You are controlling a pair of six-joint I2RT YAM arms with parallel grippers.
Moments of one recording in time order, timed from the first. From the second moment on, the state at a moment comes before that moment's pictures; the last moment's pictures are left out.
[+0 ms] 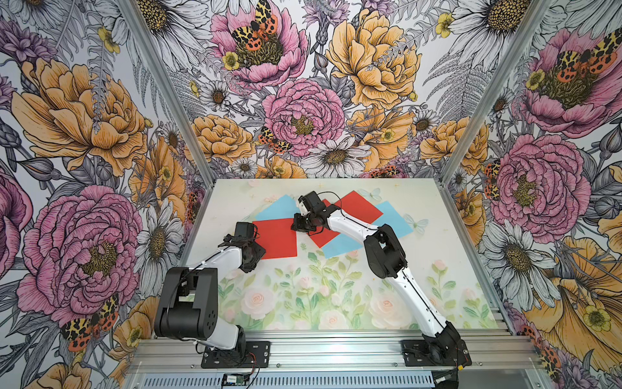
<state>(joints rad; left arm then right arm) -0.05 1.50 0.72 -0.39 -0.04 -0.98 0.67 2.64 2.26 -0.51 -0.39 0.62</state>
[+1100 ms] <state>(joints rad) -0.03 1.58 0.83 -0.52 -0.07 -0.93 0.67 2.64 2.27 -0.53 -0.40 0.65</state>
